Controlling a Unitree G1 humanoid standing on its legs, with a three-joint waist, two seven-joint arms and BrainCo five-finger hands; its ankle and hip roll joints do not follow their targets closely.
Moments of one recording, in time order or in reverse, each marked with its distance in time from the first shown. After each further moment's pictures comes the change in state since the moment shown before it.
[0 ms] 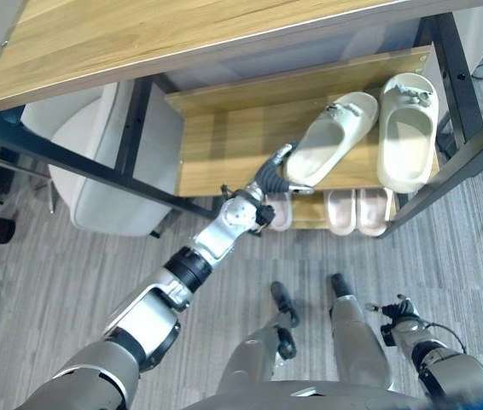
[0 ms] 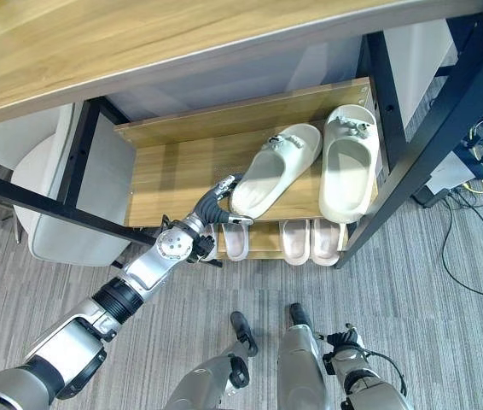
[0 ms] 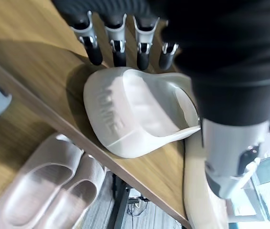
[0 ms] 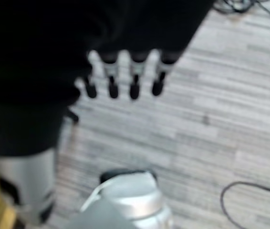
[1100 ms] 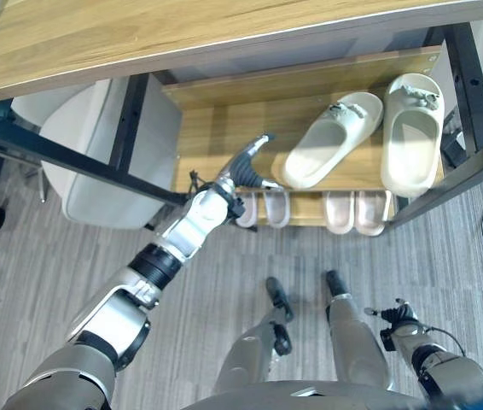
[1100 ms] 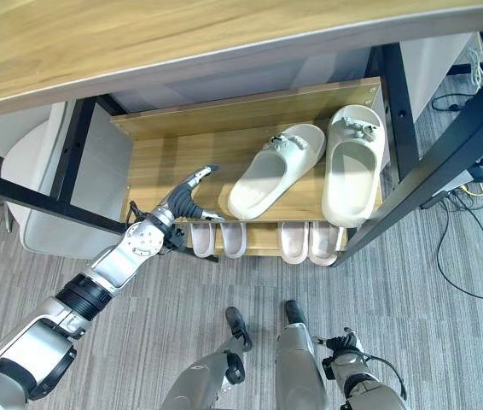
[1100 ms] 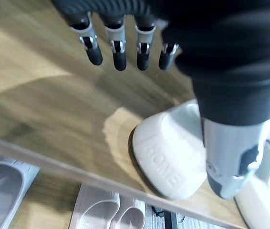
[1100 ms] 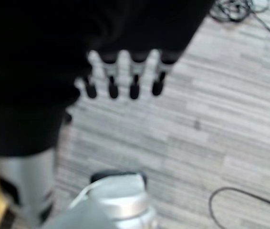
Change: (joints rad) left arm 0.034 0.174 0.066 -0.071 0.268 -0.007 -0.063; right arm 0.022 0.004 -0.003 0.017 -0.001 -0.022 0.010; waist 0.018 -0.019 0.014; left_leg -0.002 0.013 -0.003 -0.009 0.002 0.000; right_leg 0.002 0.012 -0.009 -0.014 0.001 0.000
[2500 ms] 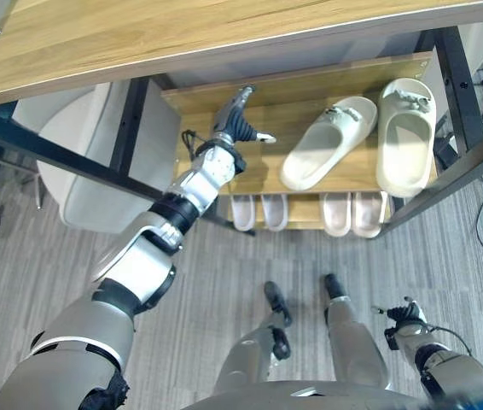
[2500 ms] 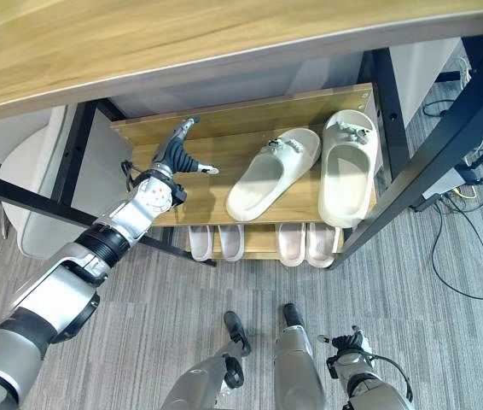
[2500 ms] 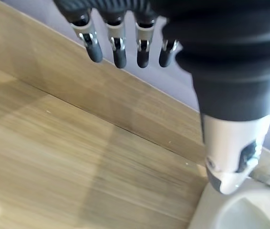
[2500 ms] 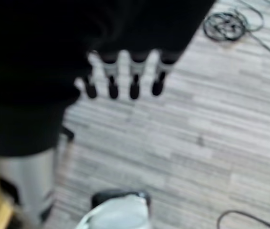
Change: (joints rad) left arm -0.339 -0.011 -0.064 0.366 0.055 0.028 0.204; right arm -0.001 -0.020 0.045 0.015 0.046 -0.013 -0.057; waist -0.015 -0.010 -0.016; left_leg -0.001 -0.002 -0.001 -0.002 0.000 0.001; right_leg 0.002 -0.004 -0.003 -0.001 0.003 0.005
